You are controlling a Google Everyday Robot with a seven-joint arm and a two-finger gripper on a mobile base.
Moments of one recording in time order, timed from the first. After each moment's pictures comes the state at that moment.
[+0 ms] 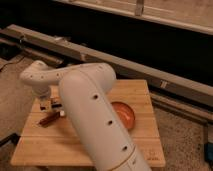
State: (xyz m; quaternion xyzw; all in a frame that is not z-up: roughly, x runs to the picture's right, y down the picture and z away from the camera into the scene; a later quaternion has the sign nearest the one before) arm -0.346 0.090 0.869 -0.30 -0.09 -0.12 0.94
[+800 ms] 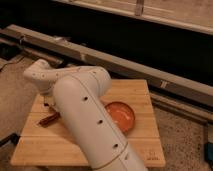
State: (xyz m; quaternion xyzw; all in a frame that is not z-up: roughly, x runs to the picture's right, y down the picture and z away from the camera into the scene) arm -0.334 0.071 0.904 -0.31 -0.06 -0.10 0.94
